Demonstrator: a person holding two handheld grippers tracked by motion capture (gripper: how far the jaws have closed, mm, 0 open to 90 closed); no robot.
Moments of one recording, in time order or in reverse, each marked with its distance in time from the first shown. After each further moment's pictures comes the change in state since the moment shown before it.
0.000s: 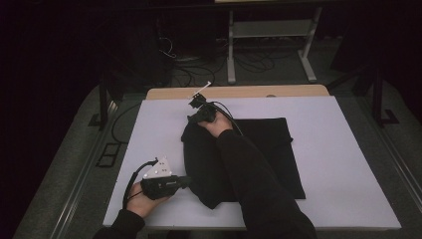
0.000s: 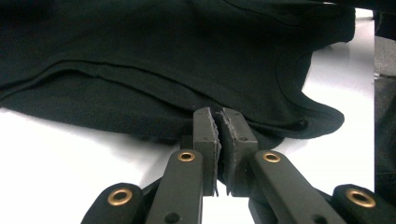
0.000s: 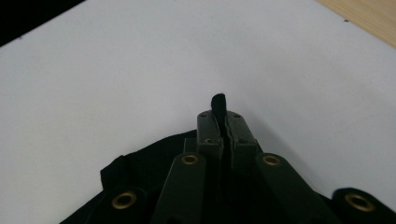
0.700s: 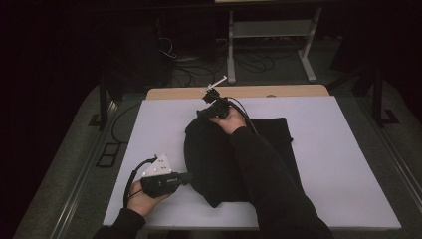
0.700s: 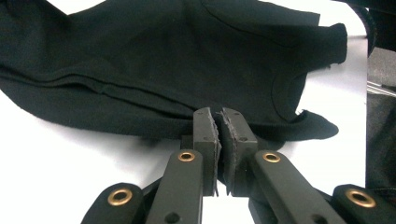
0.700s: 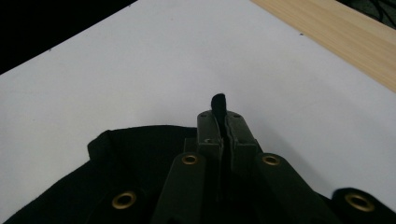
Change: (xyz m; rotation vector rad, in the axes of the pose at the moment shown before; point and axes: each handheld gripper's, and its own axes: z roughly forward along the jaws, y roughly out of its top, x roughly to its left) left arm -0.004 0.013 -0.004 -0.043 0.010 0.001; right arm -0.013 -0.011 -0.050 -0.070 0.010 0.006
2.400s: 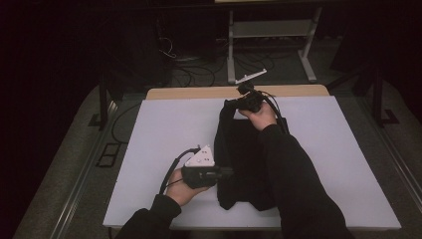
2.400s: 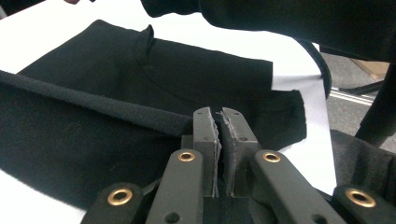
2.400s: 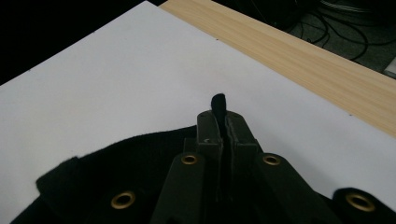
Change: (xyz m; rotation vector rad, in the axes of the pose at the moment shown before) left arm -0.033 0.068 0.074 -0.043 -0.156 0.085; right arm -0.052 -0.035 -0.078 -0.110 -0.079 0.088
